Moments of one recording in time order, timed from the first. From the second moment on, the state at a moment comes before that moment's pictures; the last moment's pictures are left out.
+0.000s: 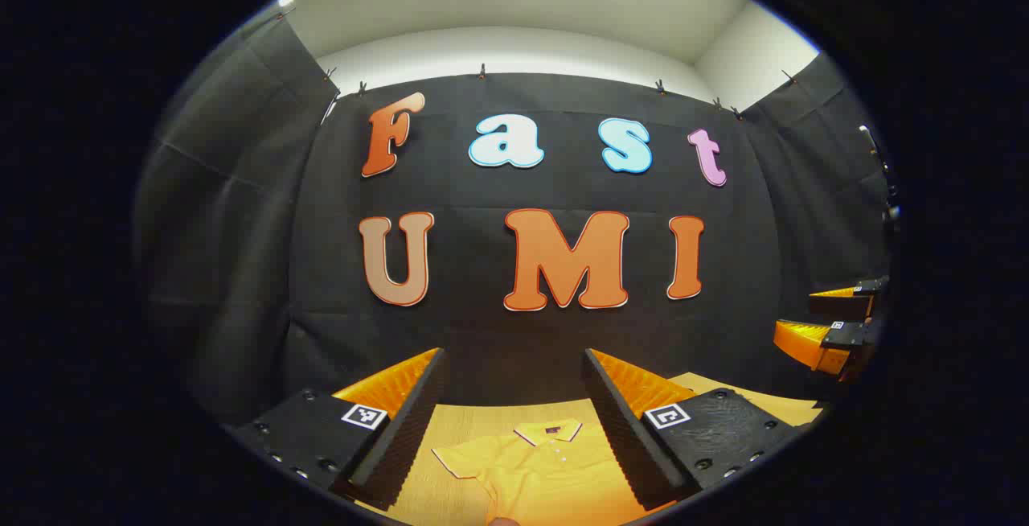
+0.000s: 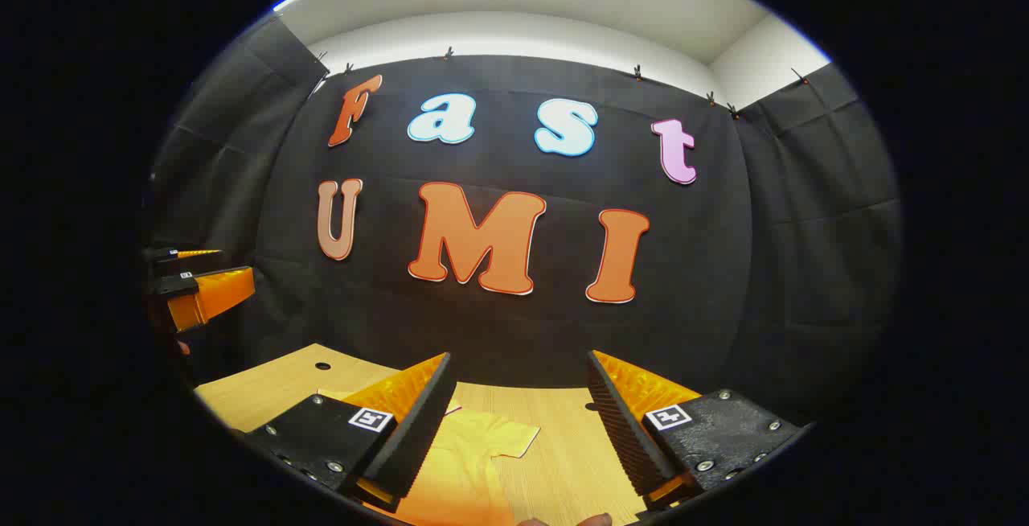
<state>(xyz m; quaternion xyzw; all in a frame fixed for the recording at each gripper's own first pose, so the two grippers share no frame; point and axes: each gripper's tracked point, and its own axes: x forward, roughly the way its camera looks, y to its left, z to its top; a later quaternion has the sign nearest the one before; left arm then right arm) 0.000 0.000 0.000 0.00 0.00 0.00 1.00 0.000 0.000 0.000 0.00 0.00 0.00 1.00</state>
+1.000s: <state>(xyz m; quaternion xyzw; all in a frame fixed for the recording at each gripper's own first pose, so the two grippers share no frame) 0.034 -0.048 -0.003 0.04 -0.02 0.04 1.00 0.090 -0.010 -0.069 0.00 0.06 0.05 1.00</state>
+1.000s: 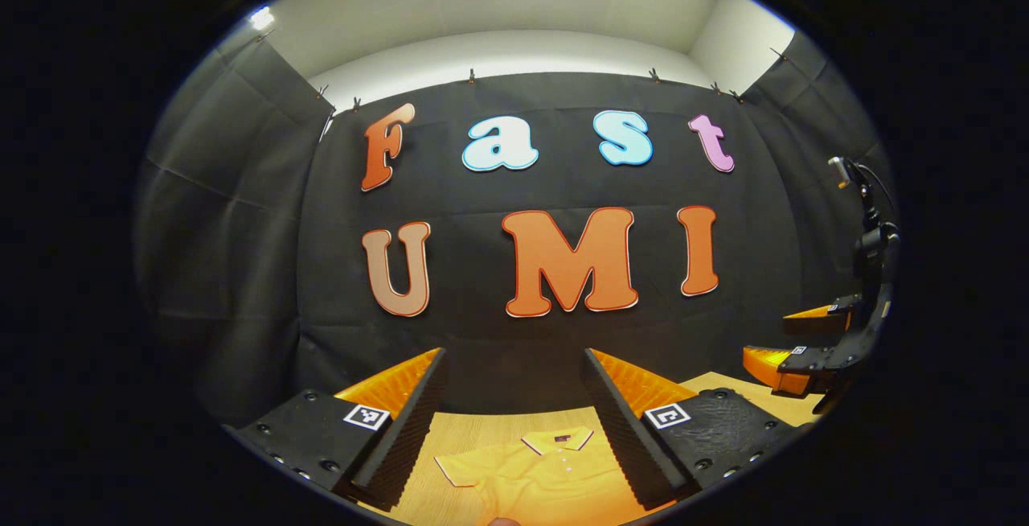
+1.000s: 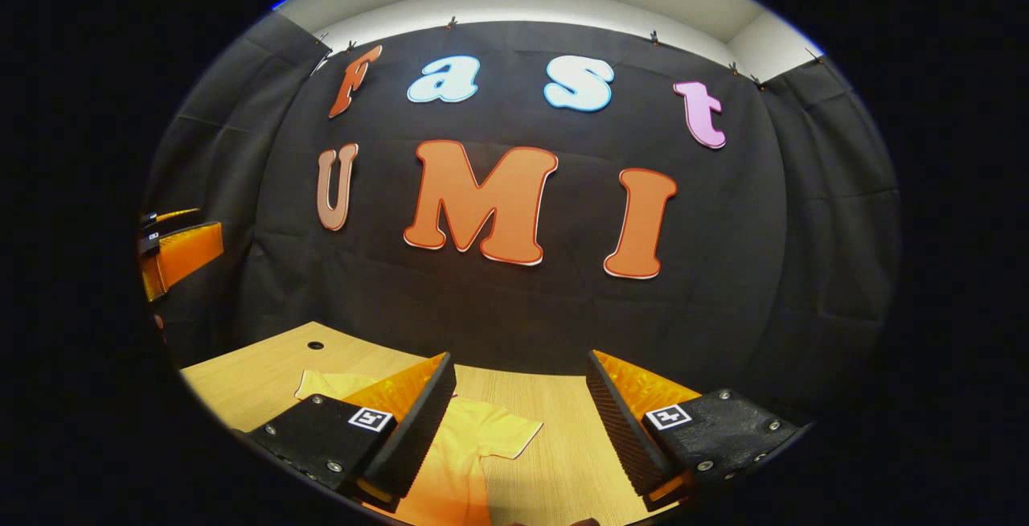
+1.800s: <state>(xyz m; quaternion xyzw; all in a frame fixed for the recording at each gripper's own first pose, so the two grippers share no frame) 0.038 -0.023 -0.021 0.07 0.02 0.11 0.99 0.185 -0.011 -0.218 0.02 0.30 0.07 0.95</state>
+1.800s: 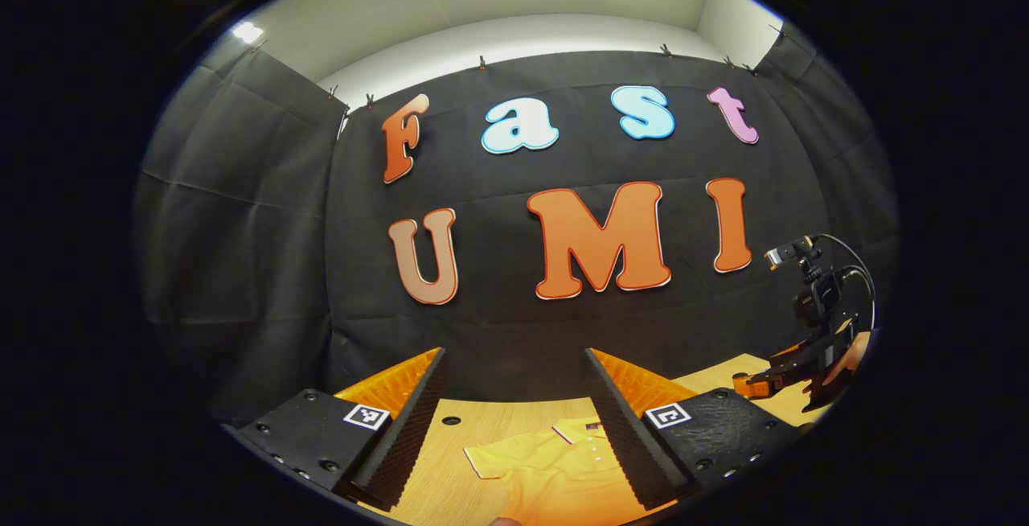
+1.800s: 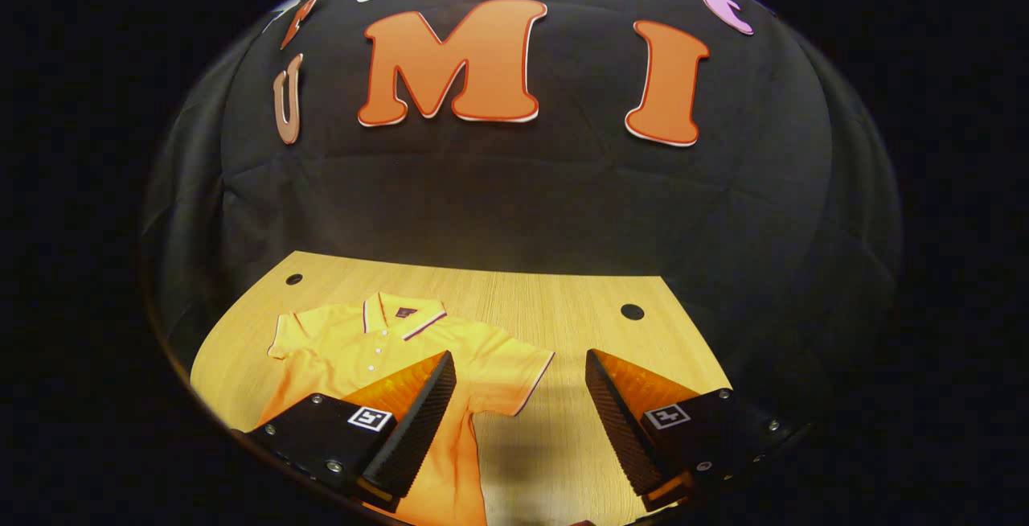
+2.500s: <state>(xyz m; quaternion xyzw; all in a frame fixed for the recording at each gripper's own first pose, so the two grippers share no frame) 0.030 -0.013 -0.054 0.08 0.08 0.17 0.98 0.240 0.003 -0.357 0.02 0.52 0.10 0.85</state>
